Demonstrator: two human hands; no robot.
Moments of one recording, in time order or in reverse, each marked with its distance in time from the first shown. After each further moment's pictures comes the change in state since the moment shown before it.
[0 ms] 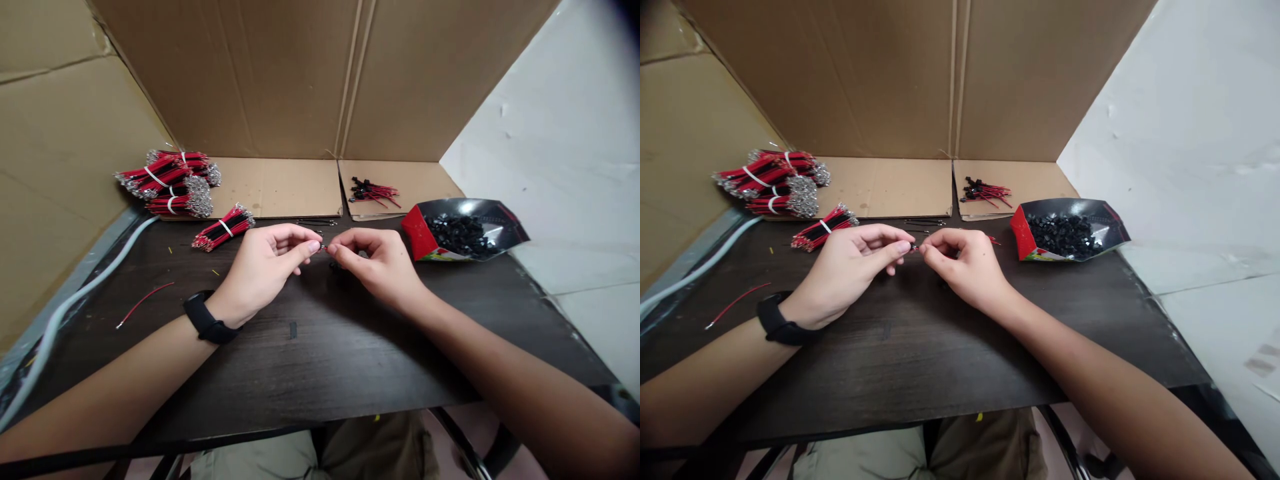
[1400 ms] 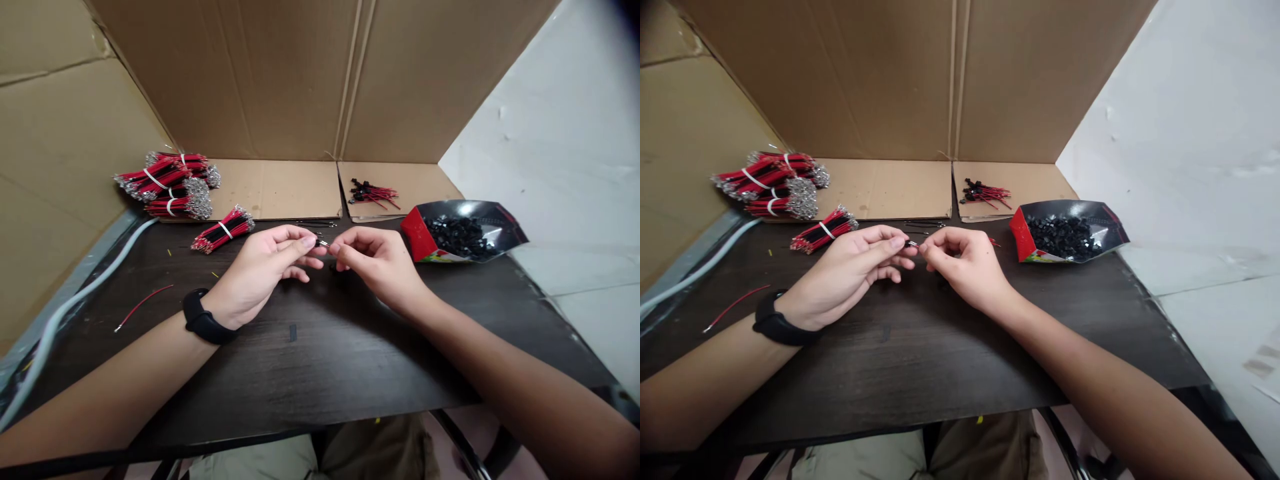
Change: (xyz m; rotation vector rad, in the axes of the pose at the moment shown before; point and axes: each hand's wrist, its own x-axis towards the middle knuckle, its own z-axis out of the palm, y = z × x) left_hand 0.002 -0.005 -0.003 -0.358 -0.098 -0.220; right_hand 0.001 -0.002 0.000 0.231 -0.022 0.078
